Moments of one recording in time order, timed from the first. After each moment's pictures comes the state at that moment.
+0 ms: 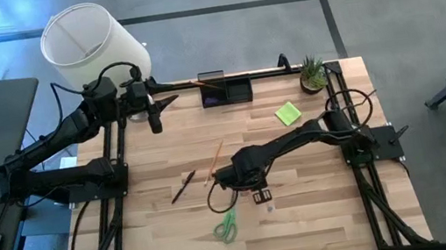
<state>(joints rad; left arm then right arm) 0.62 0.89 0.90 -0.17 0.17 0.23 0.20 2.19 1.79 -1.25 -0.05 0.02</state>
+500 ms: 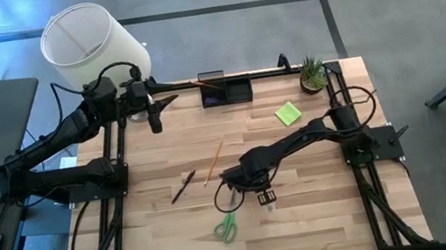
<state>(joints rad) 0.62 0.89 0.90 -0.17 0.17 0.23 0.20 2.12 1.57 -1.02 -0.06 -0.02</state>
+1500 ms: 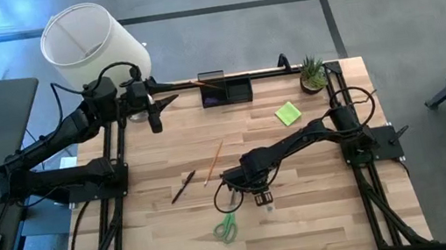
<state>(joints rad) 0.62 0.89 0.90 -0.17 0.16 0.23 0.20 2.12 1.55 -0.96 -0.03 0.05</state>
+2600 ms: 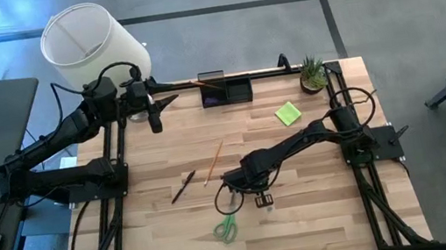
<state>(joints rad) 0.62 0.89 0.90 -0.17 0.16 0.23 0.21 2.12 1.55 -0.97 -0.04 0.10</state>
